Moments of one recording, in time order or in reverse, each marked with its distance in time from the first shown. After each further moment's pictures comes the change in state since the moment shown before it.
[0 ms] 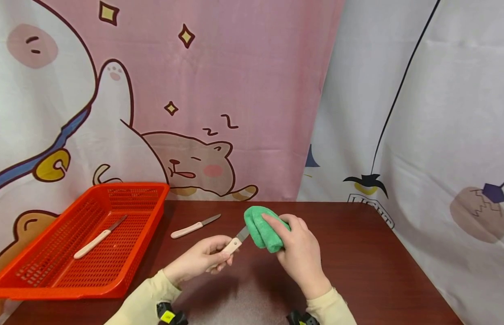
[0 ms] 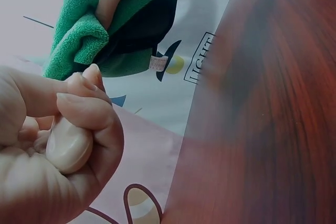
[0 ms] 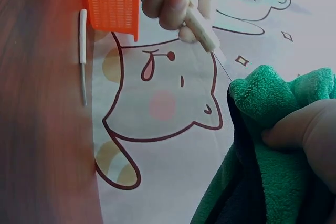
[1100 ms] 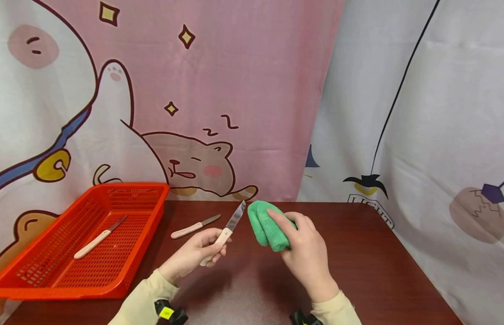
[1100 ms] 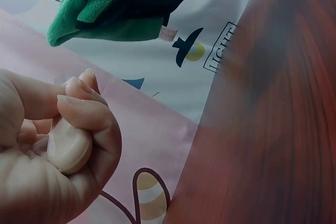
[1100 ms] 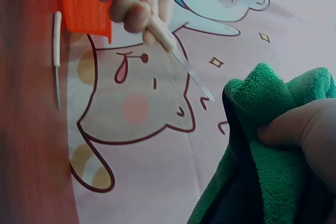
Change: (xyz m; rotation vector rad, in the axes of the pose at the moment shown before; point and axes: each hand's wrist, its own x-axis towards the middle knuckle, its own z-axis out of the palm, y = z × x) left_hand -0.003 -0.006 -0.015 -0.143 0.074 0.048; right_hand 0.007 -0.003 -0.020 0.024 0.068 -0.005
